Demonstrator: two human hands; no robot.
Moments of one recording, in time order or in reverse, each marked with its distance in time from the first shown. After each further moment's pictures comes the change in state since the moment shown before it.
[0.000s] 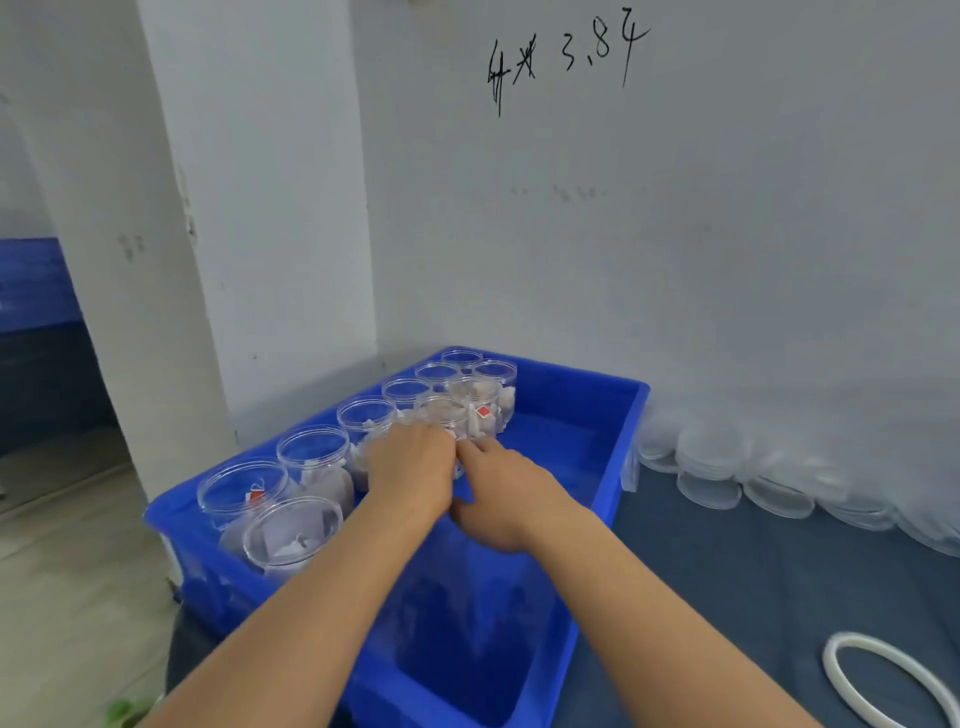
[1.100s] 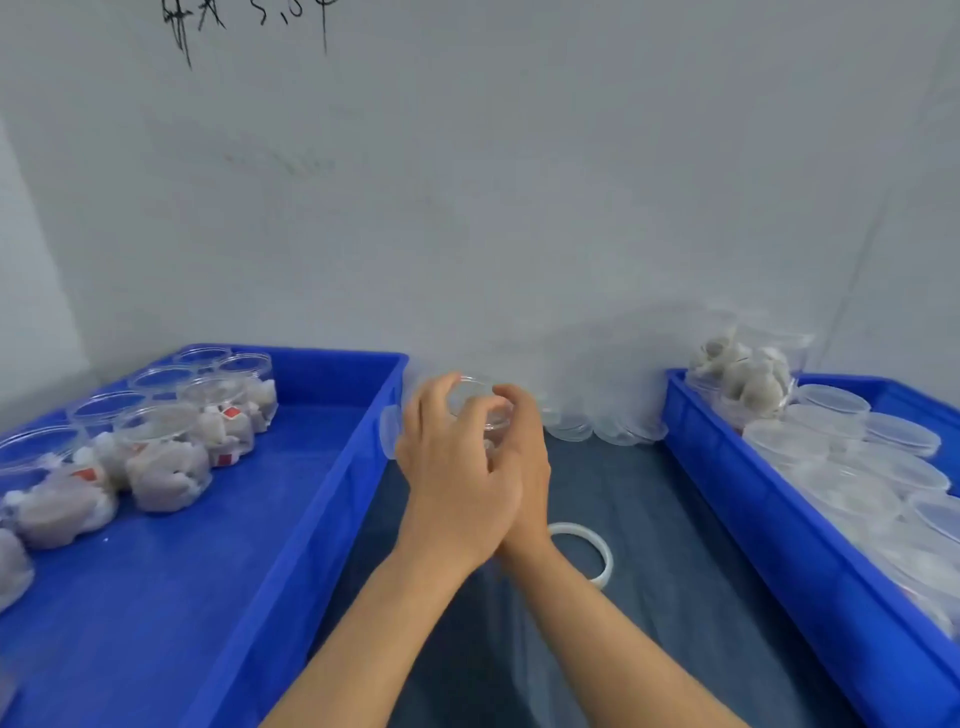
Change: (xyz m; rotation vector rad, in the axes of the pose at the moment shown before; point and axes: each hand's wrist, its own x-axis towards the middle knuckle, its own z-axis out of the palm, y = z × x) left_hand -0.112 0.243 -0.016 -1.076 0.292 0.475; right_hand -0.156 0.146 -0.030 0.637 0.984 0.456
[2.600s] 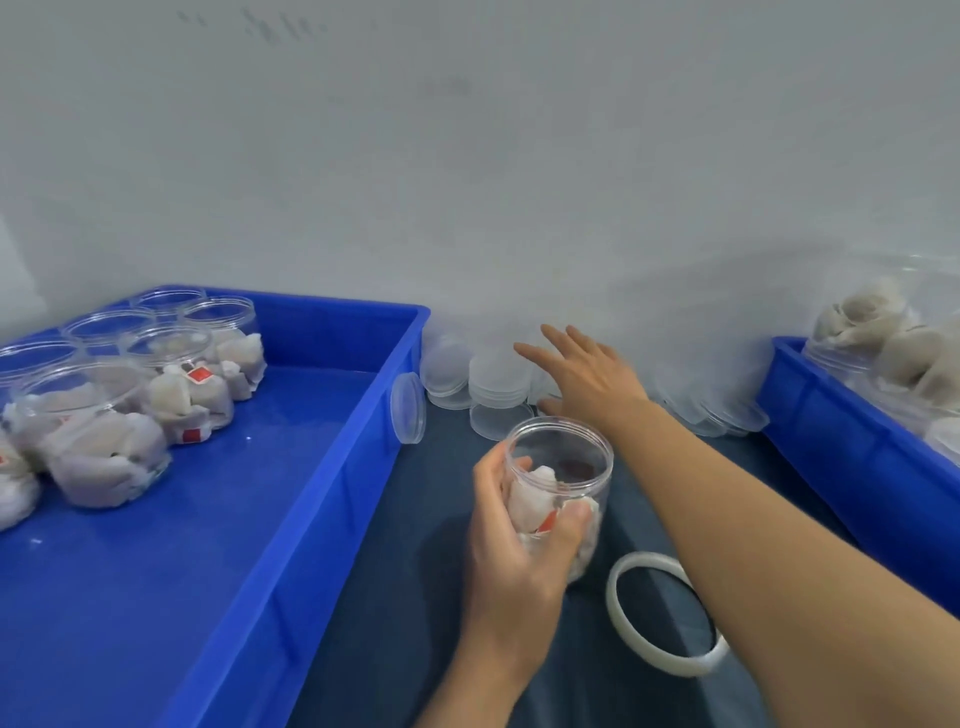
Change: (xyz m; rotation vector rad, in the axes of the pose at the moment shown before) left_hand -0.028 -0.090 0.099 -0.744 -0.038 -0.306; right_hand 0.201 0.167 0.024 -1.182 -0.621 -0.359
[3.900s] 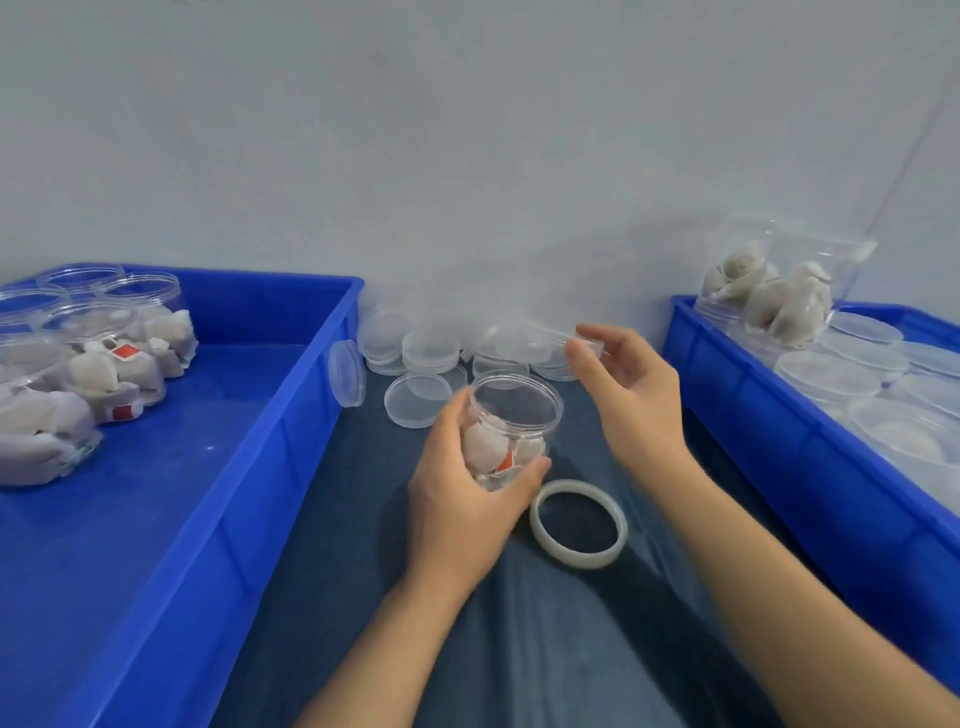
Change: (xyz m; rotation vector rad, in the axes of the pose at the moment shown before) left_hand -0.007 0.001 0.003 0.323 -0.027 0.036; right_hand -0.167 -0.015 -0.047 1.319 0.678 0.371
